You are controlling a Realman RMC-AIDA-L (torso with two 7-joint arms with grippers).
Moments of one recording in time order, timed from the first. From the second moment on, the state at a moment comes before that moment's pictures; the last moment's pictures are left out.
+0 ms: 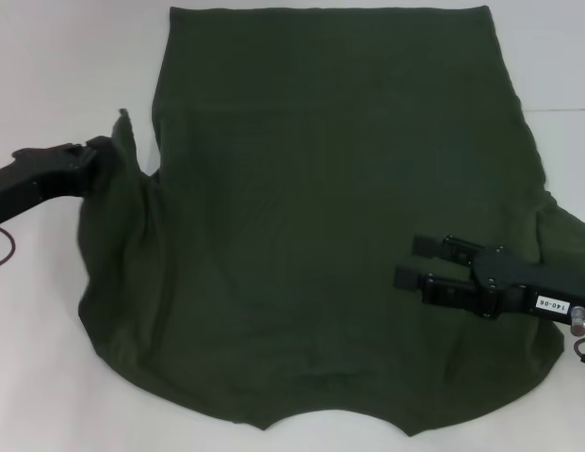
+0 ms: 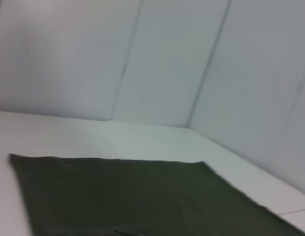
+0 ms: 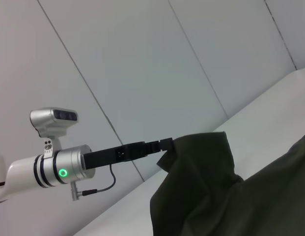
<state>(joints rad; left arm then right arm) -0.47 -2.14 0.63 0.81 1.81 1.19 -1.58 0.49 2.08 -0.51 -0.48 -1.96 -1.64 1.42</state>
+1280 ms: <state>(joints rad) -0.58 -2.17 0.63 0.47 1.65 1.37 -1.53 0.48 2.08 -0.51 -0.48 -1.96 -1.64 1.42</state>
